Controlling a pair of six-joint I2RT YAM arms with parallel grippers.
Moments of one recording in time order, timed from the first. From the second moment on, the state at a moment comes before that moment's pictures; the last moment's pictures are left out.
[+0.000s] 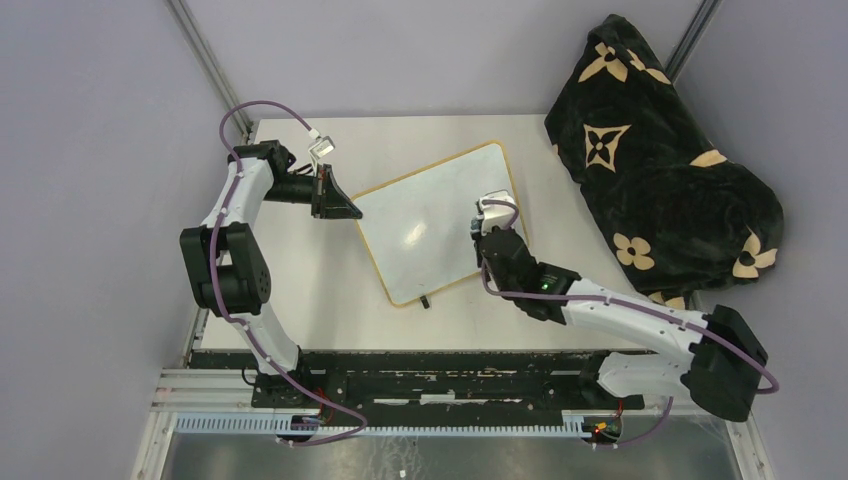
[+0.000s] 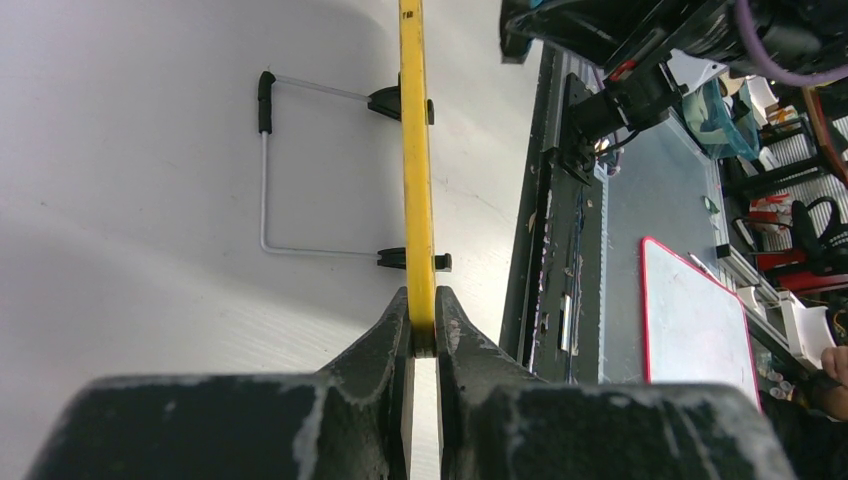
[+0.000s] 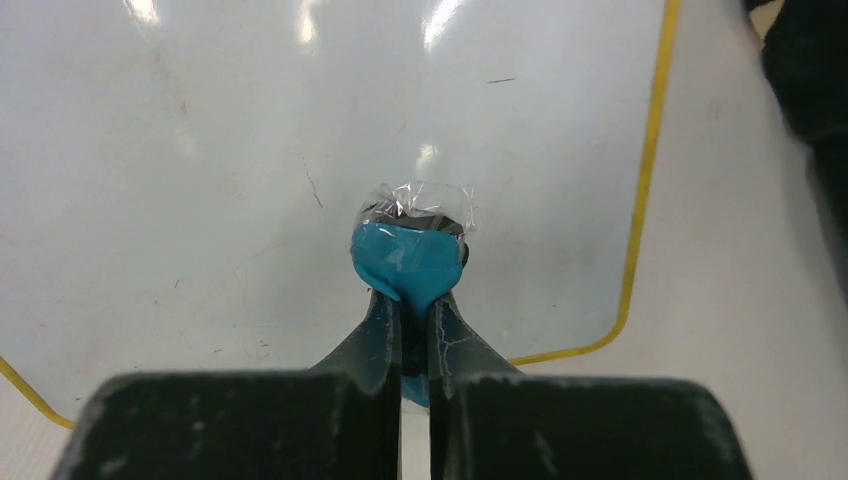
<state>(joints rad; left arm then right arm) 0.08 1.81 1.52 -1.33 1.28 0.99 0.95 1.23 0.75 0.02 0.67 0.24</state>
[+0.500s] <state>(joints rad) 0.07 1.80 1.53 -1.33 1.23 0.99 0.95 1.11 0.69 -0.14 0.73 0.31</state>
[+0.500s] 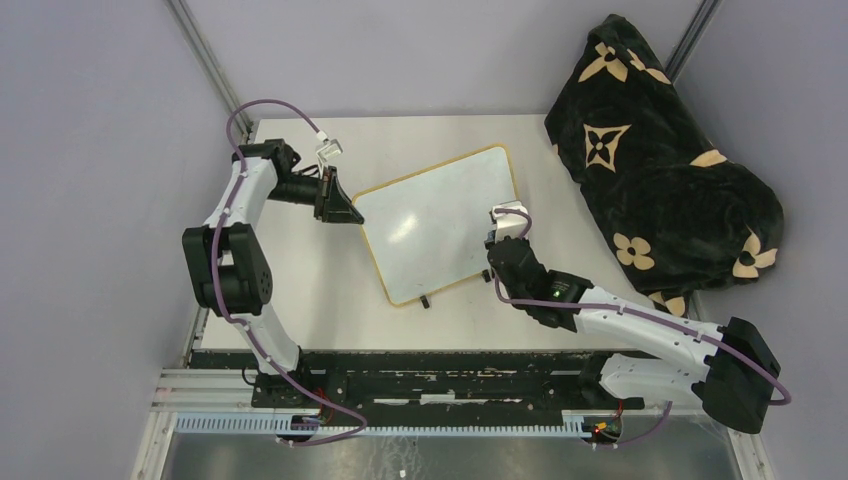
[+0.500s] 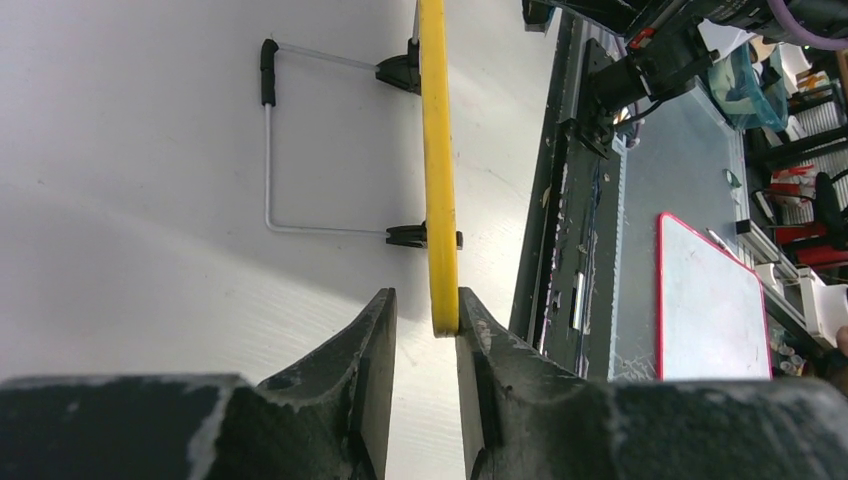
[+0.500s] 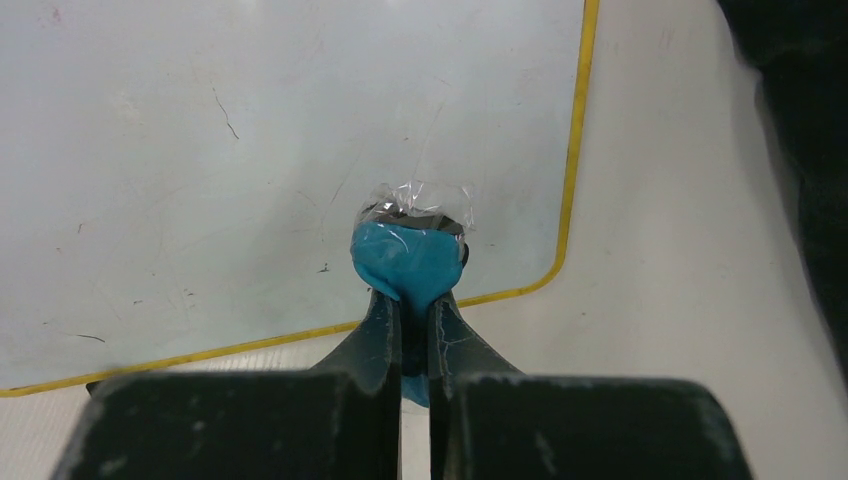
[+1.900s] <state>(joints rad) 0.16 1.19 0.83 -0.42 0.37 0.25 0.80 0.96 0.76 -0.62 0.85 0.58</state>
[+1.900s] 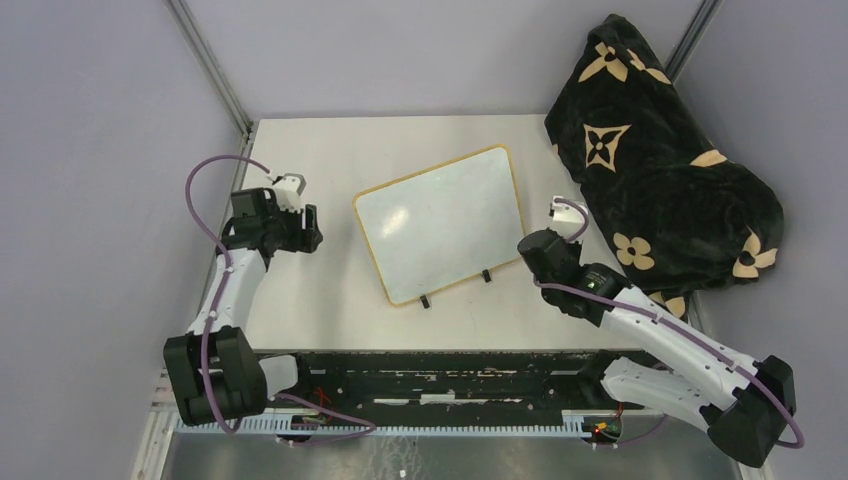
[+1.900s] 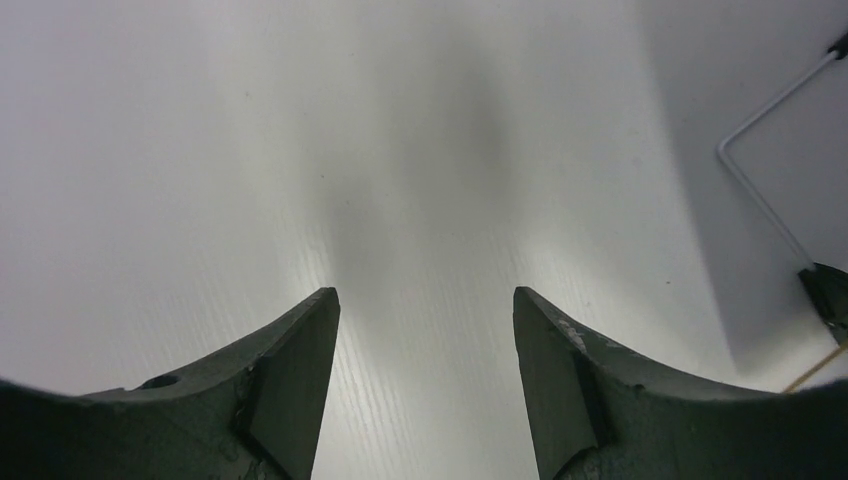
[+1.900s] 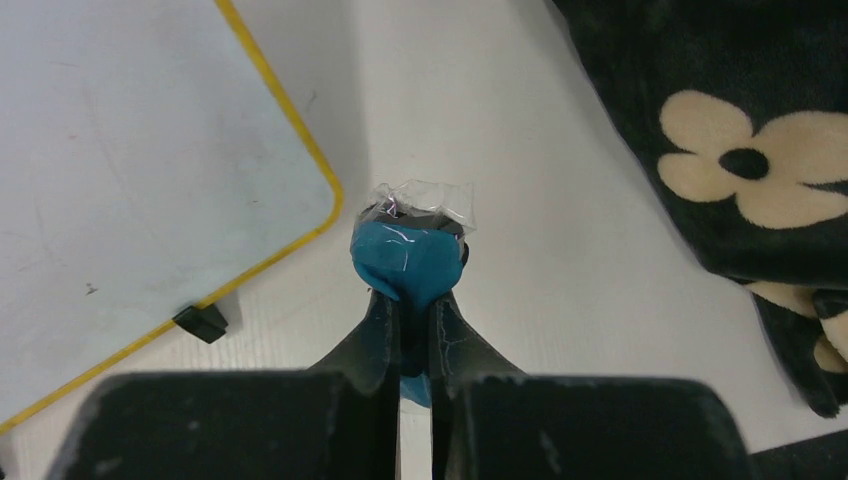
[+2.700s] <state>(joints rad) 0.17 1.15 0.49 0.02 0.42 0.25 0.57 1.18 0.72 -0.65 0.40 0.60</state>
